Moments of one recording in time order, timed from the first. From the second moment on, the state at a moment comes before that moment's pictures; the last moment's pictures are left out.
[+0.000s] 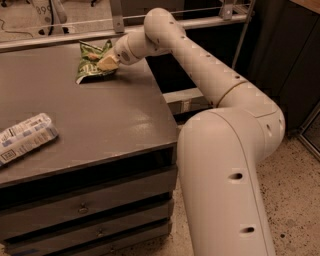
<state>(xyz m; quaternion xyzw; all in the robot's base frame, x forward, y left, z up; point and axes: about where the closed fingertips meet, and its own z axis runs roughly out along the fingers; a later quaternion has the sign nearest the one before) 0.815 0.179 0.851 -0.53 0.68 0.25 0.43</state>
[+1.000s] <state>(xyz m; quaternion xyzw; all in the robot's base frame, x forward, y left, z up) 0.784 0.168 0.866 -0.53 0.67 0.26 0.45</state>
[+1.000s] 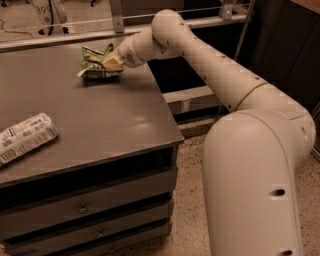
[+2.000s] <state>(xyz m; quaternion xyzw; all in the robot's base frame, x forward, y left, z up) 0.653 0.143 0.937 -0.62 0.54 0.32 0.48</state>
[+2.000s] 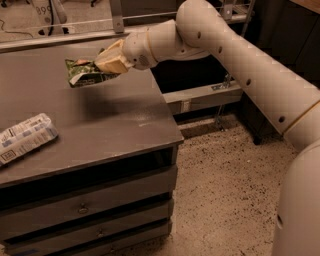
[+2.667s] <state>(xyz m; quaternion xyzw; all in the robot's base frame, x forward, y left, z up) 0.586 0.151 0.917 -0.69 0.44 0.34 0.46</state>
